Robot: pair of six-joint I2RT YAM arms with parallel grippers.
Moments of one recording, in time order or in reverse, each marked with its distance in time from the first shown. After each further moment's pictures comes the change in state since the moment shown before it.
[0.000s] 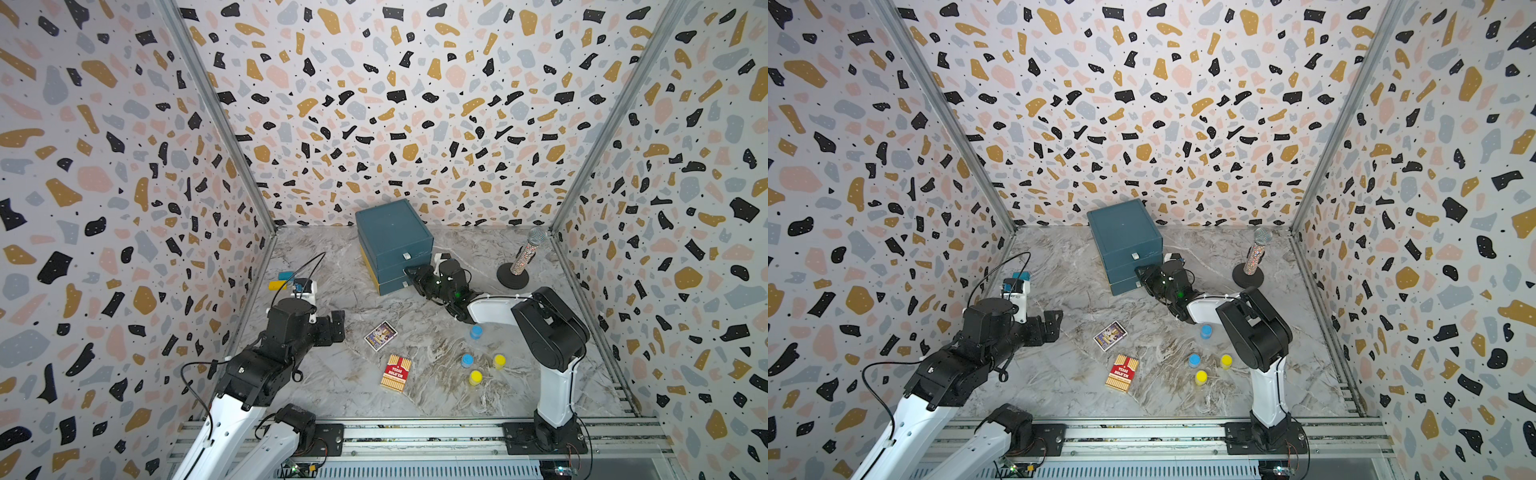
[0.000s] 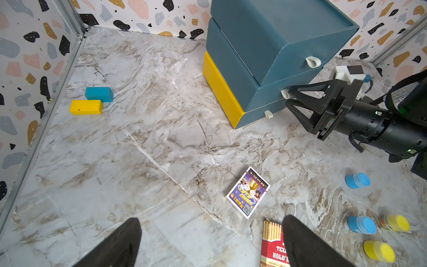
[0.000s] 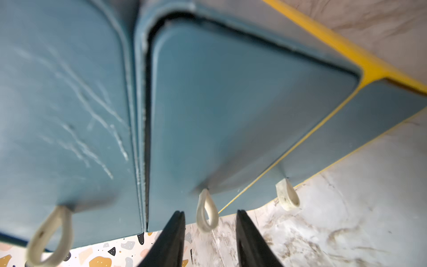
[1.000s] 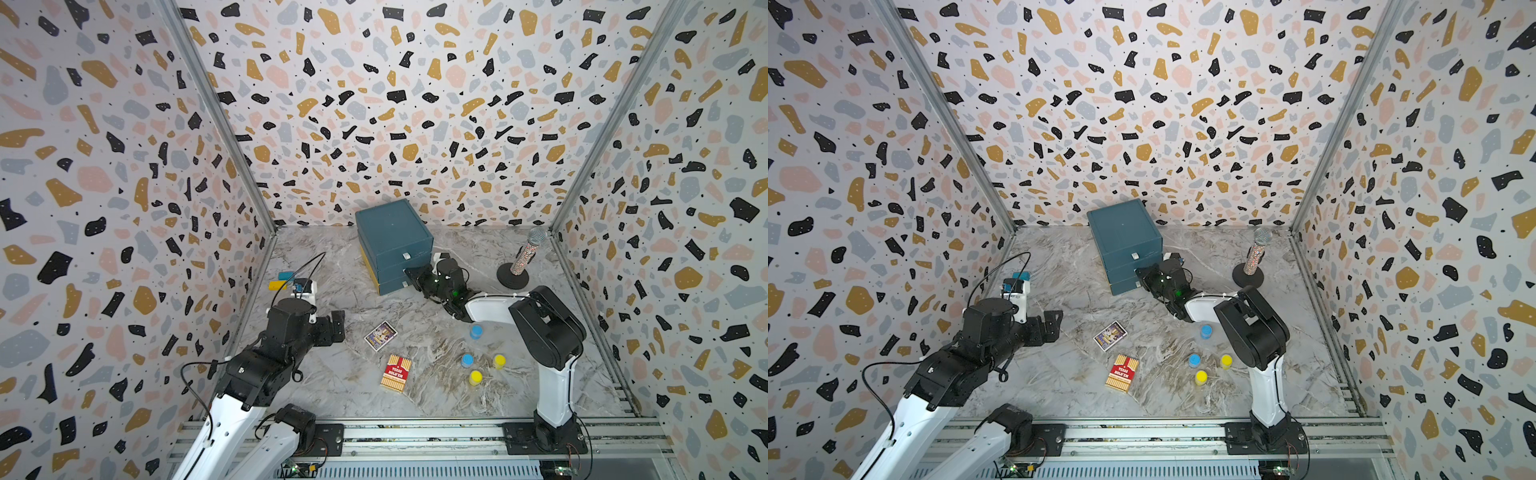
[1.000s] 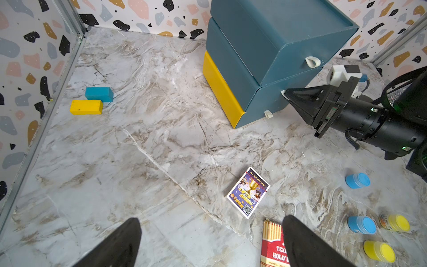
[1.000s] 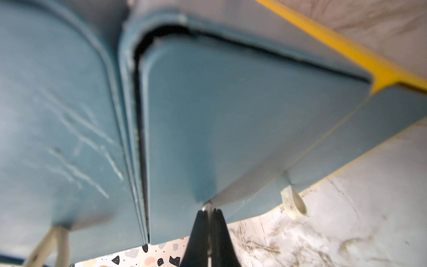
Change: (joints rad) left arm 0.000 0.000 0.000 0.000 0.000 0.000; right arm 0.004 0.003 0.008 -0.011 0.023 0.029
